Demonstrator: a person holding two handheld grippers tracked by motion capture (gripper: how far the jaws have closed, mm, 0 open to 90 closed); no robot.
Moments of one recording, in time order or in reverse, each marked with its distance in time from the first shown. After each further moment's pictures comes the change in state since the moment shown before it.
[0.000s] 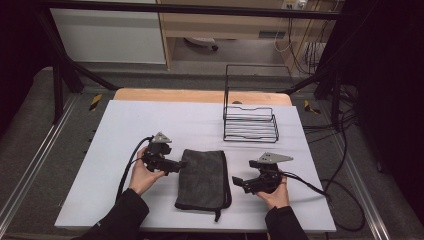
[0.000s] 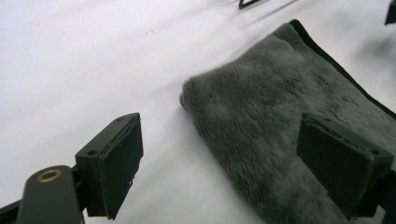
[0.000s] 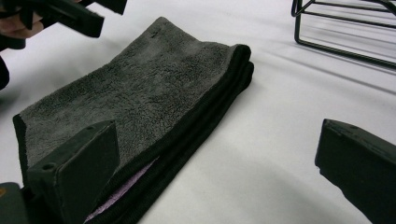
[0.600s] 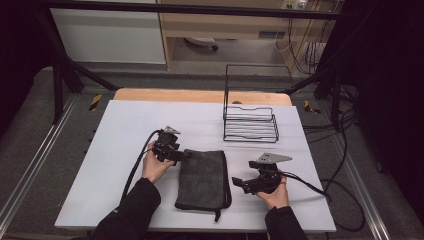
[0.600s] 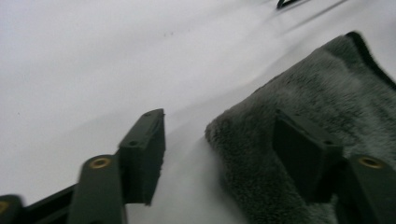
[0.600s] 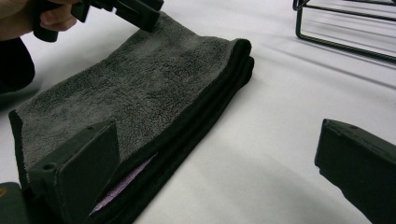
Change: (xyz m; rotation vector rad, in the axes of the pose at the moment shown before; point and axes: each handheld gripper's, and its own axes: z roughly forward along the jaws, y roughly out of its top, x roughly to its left) left arm 0.013 0.014 0.040 0.074 0.040 -0.062; right arm 0.000 -0.001 0.002 0.017 -0.003 0.002
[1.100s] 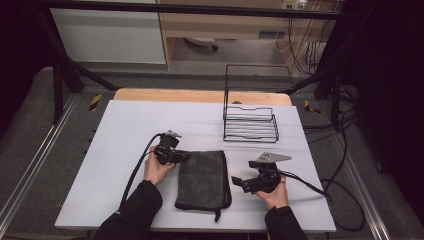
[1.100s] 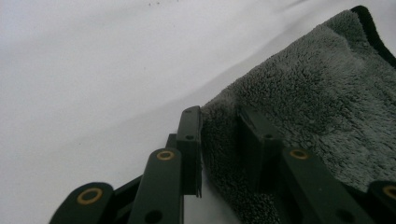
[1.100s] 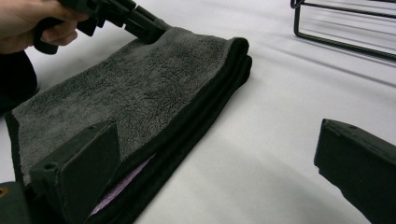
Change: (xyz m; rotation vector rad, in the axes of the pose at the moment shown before) left arm -0.002 -0.007 0.009 0.033 -0.048 -0.027; right arm -0.001 0.001 0.002 0.000 -0.006 0.011
